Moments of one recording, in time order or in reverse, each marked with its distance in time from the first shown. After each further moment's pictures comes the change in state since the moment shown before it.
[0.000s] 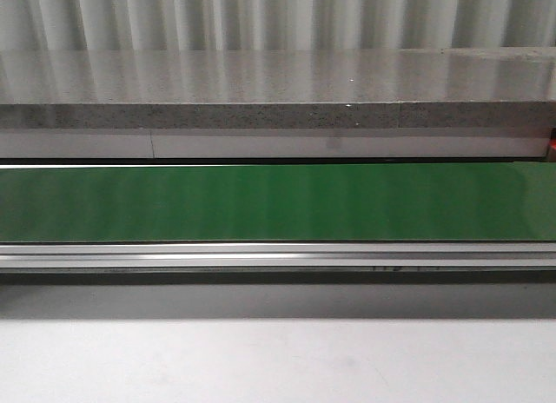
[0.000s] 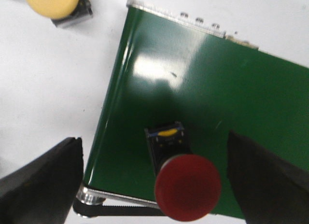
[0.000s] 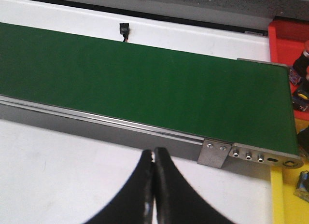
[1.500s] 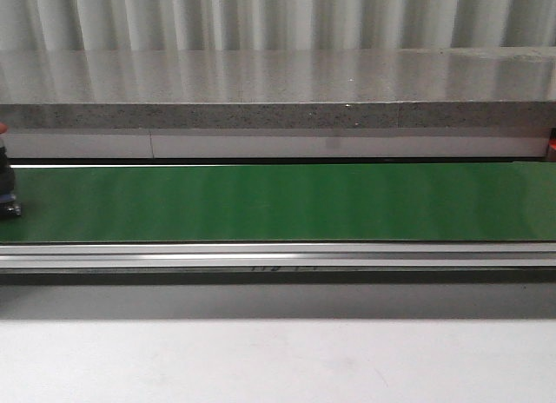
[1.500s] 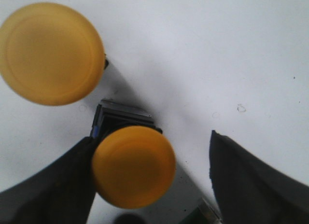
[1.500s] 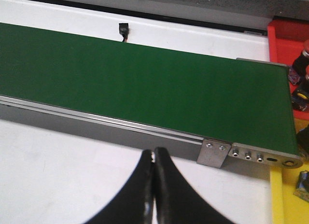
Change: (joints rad) left arm 0.120 0.362 -0.150 -0.033 -0.271 -0.433; right arm 0.000 0.000 0.000 0.000 0.000 0.000
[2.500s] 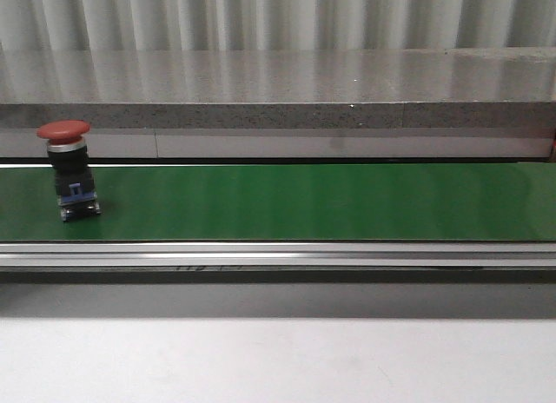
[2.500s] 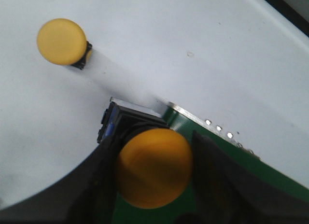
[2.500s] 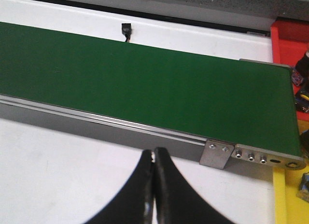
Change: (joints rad) left arm -0.021 -0.281 0.021 -0.018 0.182 0.316; right arm 0.000 0.000 0.000 0.000 0.000 0.000
